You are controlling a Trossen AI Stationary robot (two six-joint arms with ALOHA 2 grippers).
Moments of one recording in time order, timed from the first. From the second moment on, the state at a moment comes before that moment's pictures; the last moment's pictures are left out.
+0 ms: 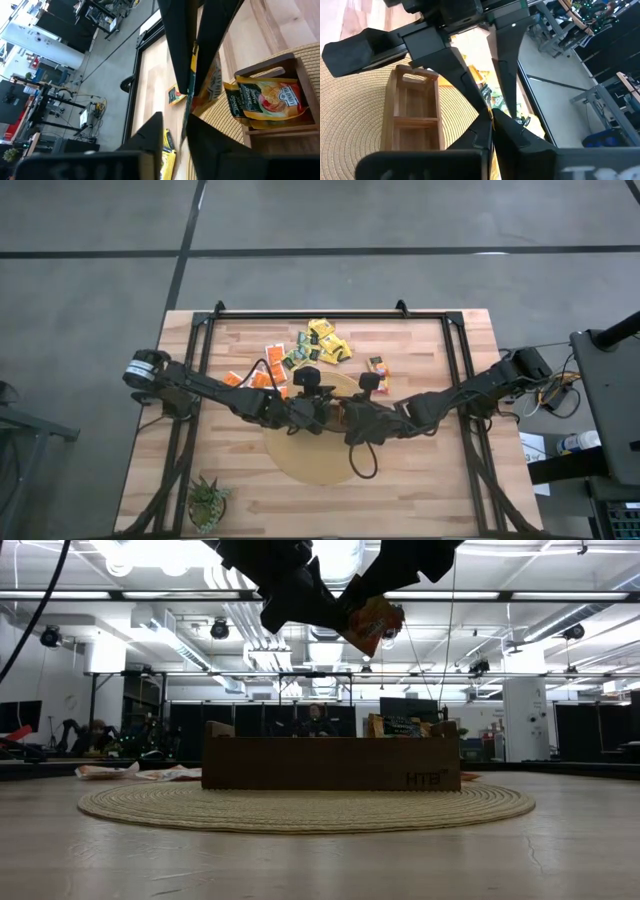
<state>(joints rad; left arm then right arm) -0.23 1.63 1.14 -0.02 -0.73 0.50 0.35 1.58 1.13 -0.24 0.81 -0.06</state>
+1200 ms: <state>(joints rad) -0.29 1.35 0.98 0.05 -0.83 0.35 0.43 1.05 0.71 -0.01 0.86 0.12</state>
